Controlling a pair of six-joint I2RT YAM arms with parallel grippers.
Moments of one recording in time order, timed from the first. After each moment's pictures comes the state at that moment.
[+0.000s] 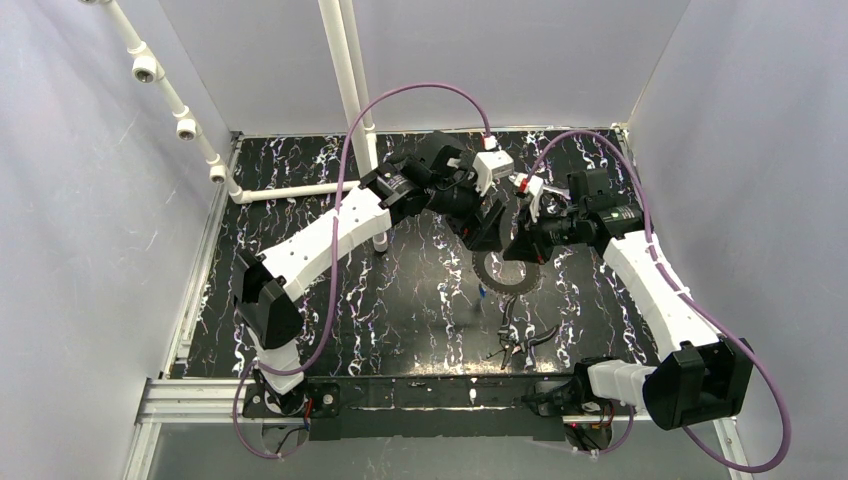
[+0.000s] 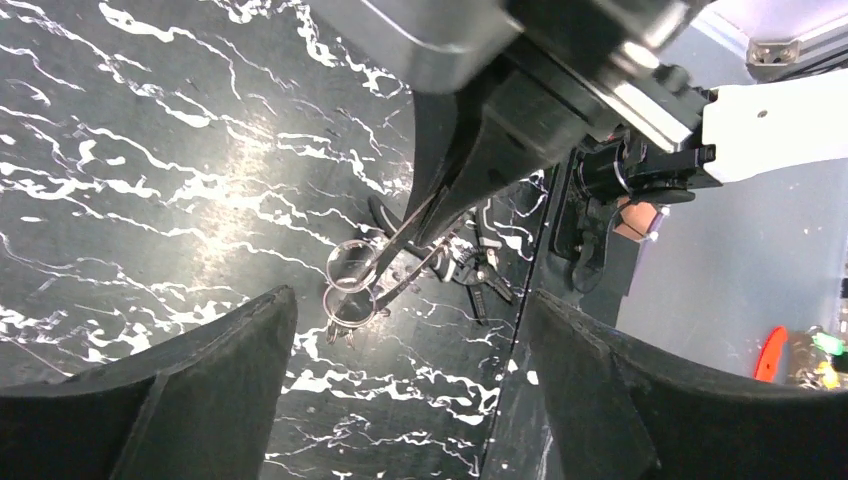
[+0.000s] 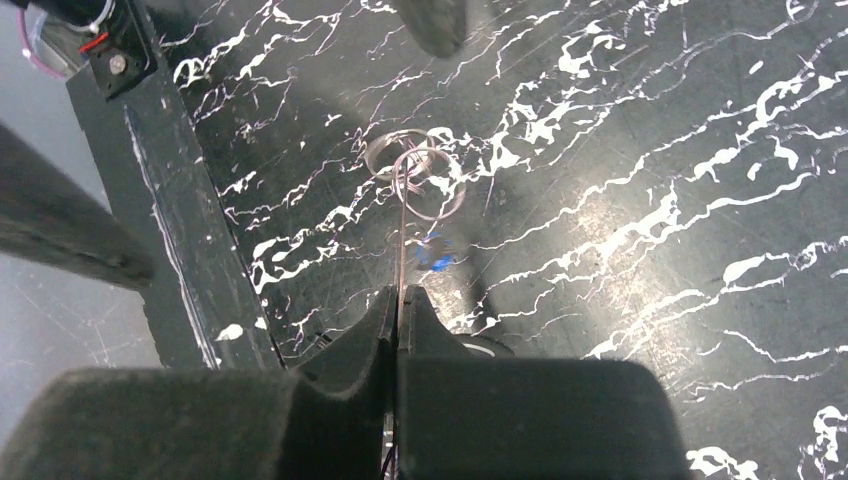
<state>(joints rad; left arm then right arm) -0.83 1.78 1.79 -0.70 0.55 0.01 0.24 1.21 1.09 -0.84 -0.86 -0.50</state>
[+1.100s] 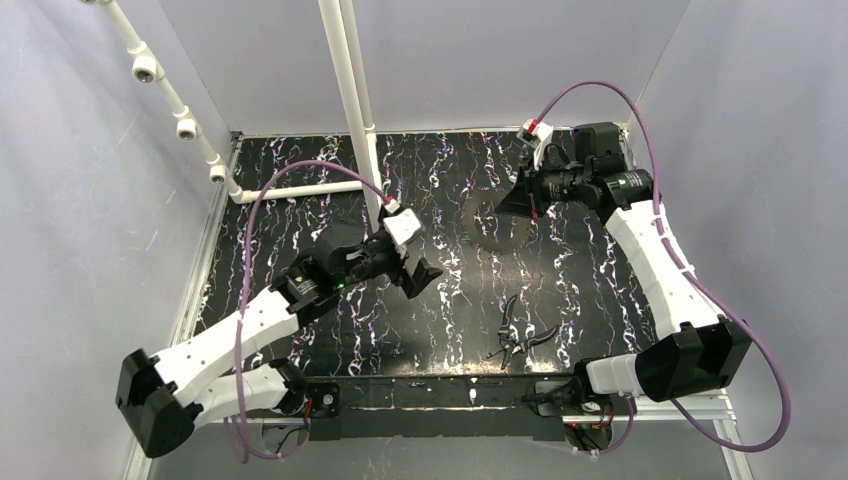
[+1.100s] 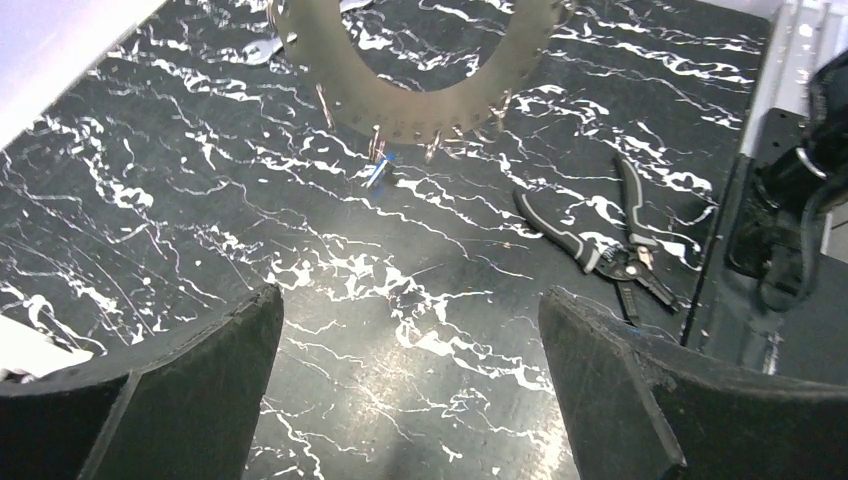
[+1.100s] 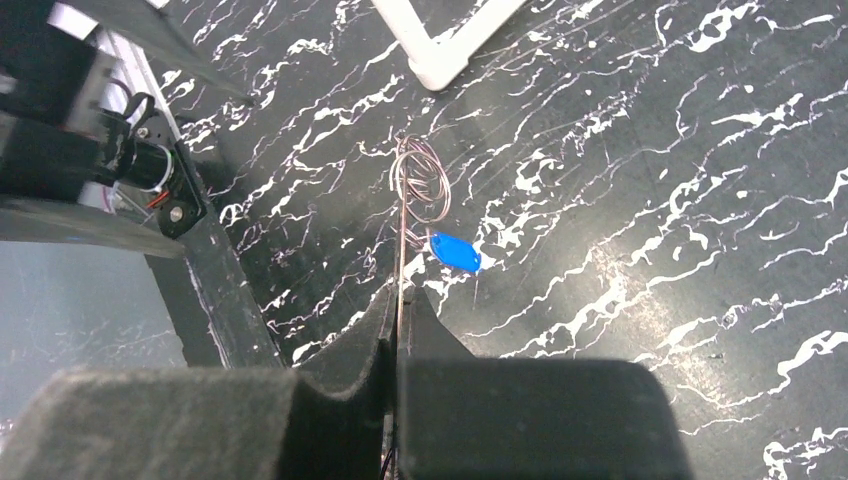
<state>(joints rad) -0.81 0.99 0.82 -0.08 0.25 0.12 0.24 1.34 1.39 -0.77 -0.85 -0.18</state>
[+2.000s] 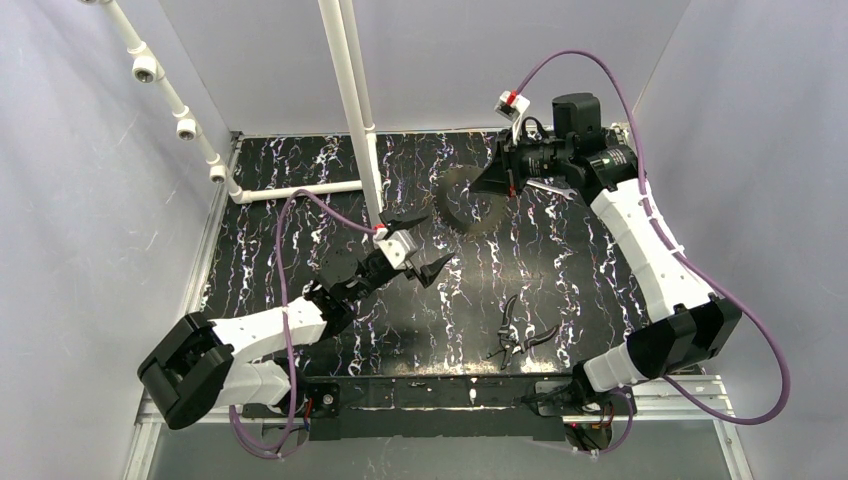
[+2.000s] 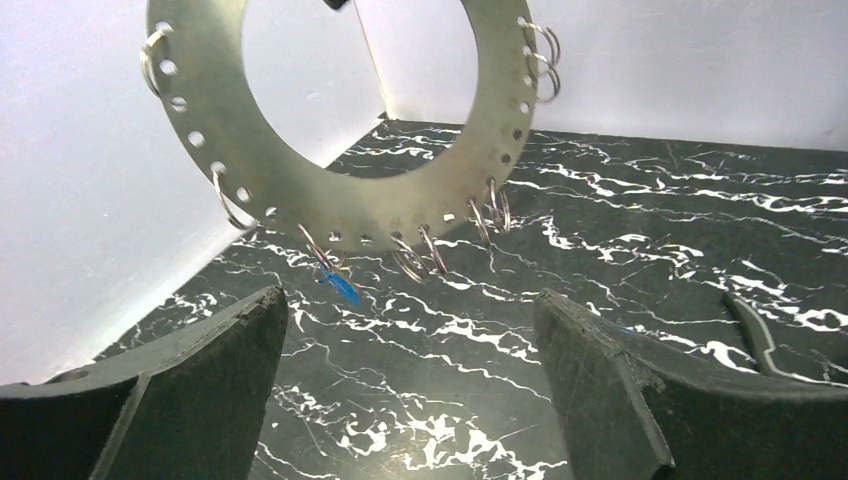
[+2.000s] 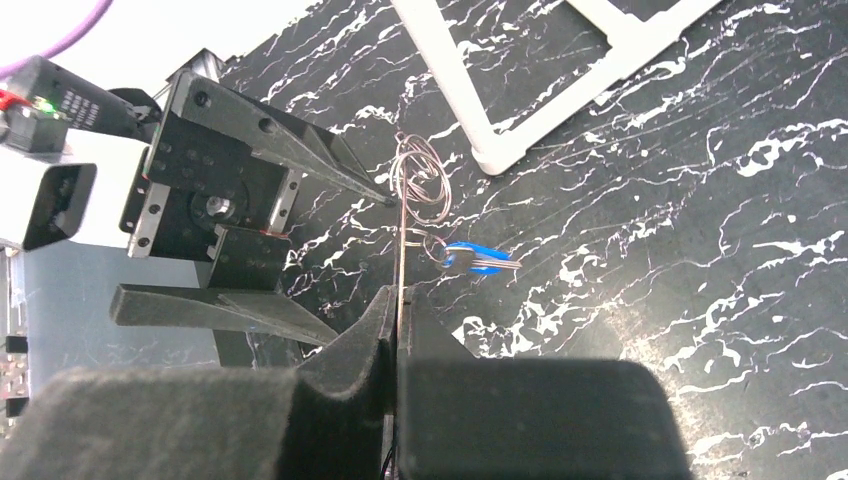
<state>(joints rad) -0.82 1.21 0.48 0.92 0.19 0.20 0.37 1.46 1.63 -0.73 -0.88 -0.06</state>
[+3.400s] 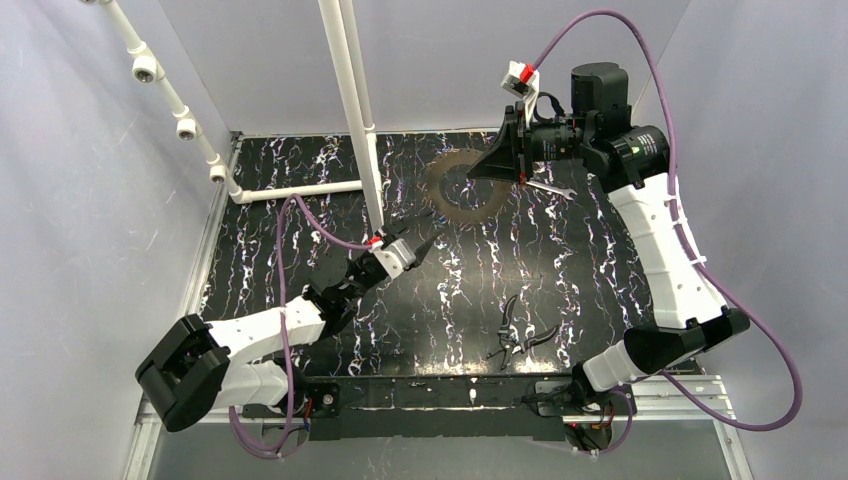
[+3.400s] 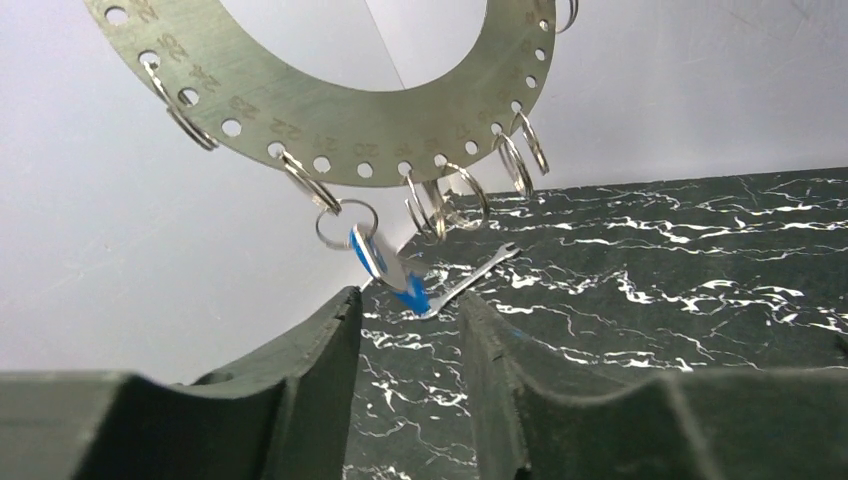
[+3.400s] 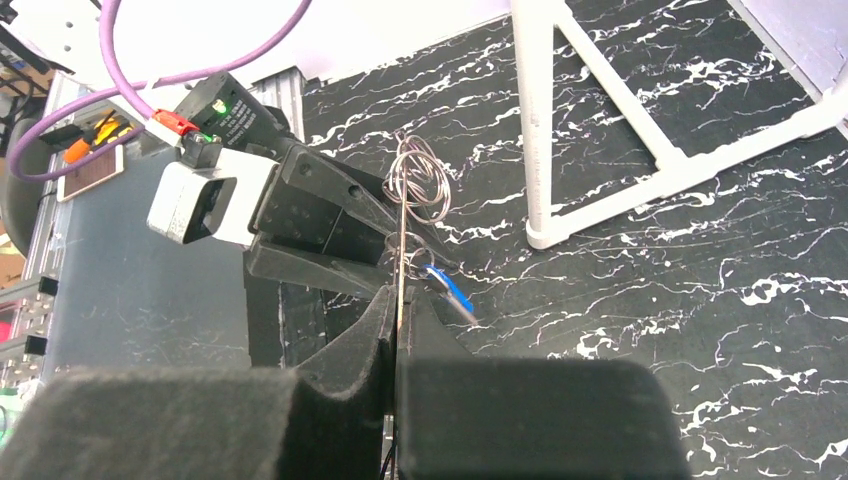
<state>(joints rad) -0.82 1.19 0.49 1.04 0.21 0.40 0.40 1.49 1.95 -0.90 -1.02 -0.14</state>
